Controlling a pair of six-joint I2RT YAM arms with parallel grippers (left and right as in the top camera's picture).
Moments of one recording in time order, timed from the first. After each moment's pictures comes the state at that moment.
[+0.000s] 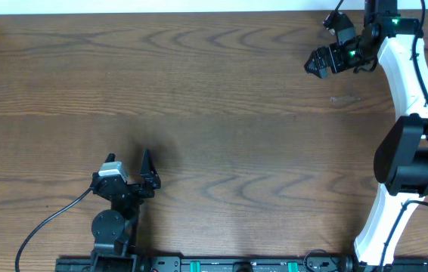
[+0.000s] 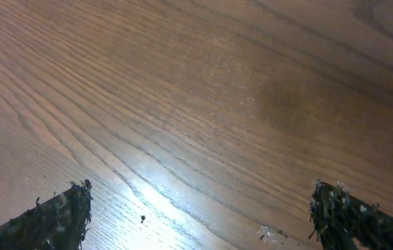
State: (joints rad) left arm -0.09 0.01 0.02 -0.11 -0.11 -0.22; right arm -0.05 2.17 1.96 -1.01 -0.42 -0.37
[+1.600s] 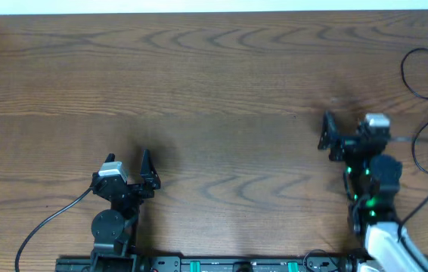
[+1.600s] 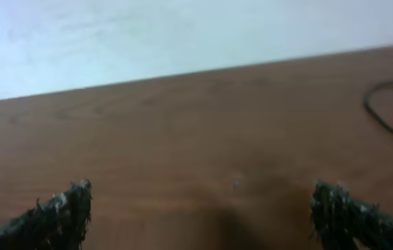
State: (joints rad) left arm -0.09 0.01 0.02 -0.12 -0.11 -0.22; right arm 0.02 1.06 0.14 0.74 -0.03 0.18
